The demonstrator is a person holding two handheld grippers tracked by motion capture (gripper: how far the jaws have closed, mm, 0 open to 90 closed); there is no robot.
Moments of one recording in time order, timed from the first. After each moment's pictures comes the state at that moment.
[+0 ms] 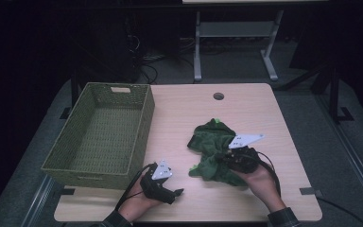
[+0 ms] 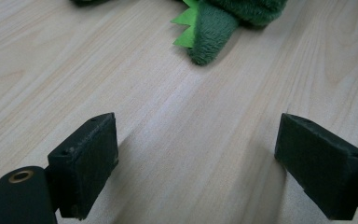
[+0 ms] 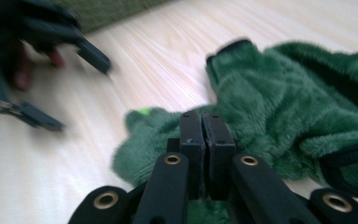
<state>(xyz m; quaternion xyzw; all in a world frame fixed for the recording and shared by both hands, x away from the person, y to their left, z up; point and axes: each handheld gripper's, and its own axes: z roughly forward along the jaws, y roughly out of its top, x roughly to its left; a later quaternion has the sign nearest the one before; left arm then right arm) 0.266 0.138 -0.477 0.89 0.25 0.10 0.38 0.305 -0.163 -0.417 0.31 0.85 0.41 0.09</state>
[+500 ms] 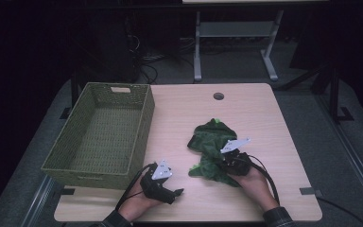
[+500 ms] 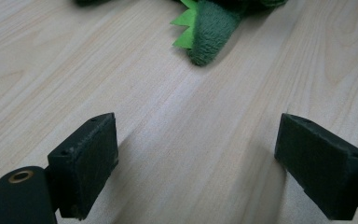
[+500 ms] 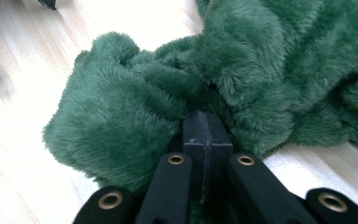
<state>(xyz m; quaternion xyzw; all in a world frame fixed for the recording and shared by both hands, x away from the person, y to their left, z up) 0.266 0.139 -0.477 0.89 0.25 0.10 0.38 0.321 -0.155 -0.464 0.33 0.88 0.34 0.07</state>
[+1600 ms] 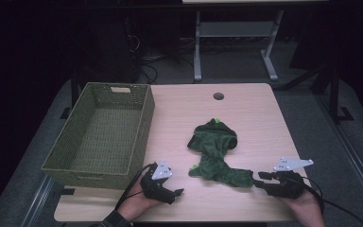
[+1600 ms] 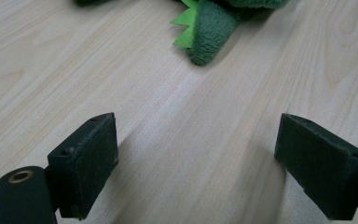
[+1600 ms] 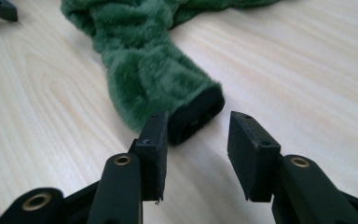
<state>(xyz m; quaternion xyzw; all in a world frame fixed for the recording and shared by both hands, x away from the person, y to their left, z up) 0.266 0.139 -0.477 0.89 0.25 0.10 0.38 0.247 -0.280 -0.457 0.39 0.84 0.38 0.09</state>
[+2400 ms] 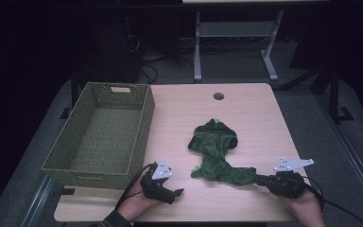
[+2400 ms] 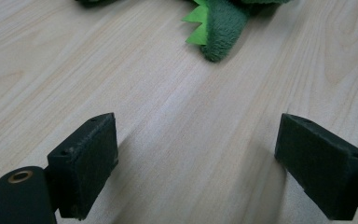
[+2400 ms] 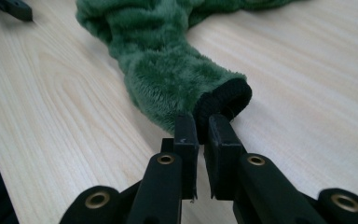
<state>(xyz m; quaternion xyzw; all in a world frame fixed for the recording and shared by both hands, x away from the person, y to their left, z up) 0.266 0.138 -0.477 0.89 0.25 0.10 0.38 0.247 -0.280 -0.454 0.38 0.84 0.39 0.08</state>
